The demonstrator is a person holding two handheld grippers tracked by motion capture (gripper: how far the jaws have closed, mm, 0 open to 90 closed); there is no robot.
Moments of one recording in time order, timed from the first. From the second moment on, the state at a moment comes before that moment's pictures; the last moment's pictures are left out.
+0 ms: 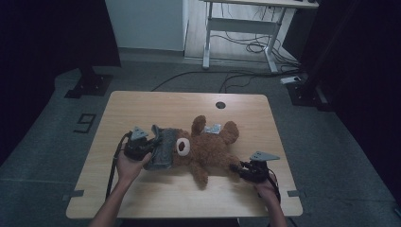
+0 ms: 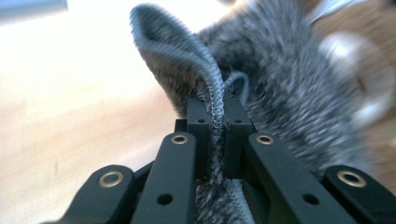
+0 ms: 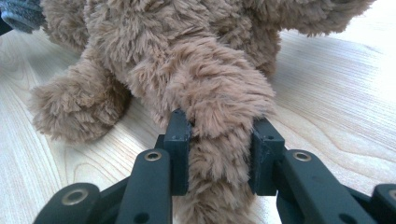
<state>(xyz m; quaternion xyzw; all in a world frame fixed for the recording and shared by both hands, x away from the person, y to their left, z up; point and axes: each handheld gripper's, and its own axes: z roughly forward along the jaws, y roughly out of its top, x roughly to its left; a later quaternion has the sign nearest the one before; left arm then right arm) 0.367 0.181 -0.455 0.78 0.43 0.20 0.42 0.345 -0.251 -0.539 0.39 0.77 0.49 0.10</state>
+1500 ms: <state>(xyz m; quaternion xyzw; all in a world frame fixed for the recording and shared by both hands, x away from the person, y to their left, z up) 0.347 0.187 -0.458 0.77 0.43 0.19 0.44 0.345 -0.251 -0.541 0.39 0.77 0.49 0.09</state>
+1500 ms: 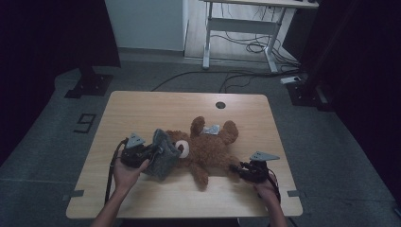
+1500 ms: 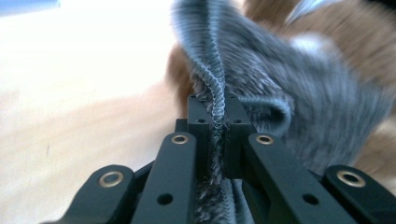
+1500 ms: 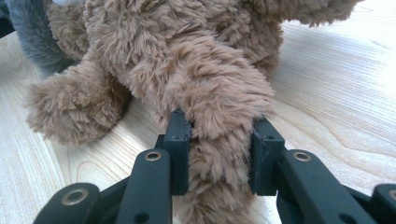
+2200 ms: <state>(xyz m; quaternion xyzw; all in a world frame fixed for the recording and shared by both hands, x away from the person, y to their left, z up) 0.413 0.086 -0.448 0.81 0.39 0.16 0.40 0.344 -0.251 -0.541 0.39 0.77 0.49 0.09</state>
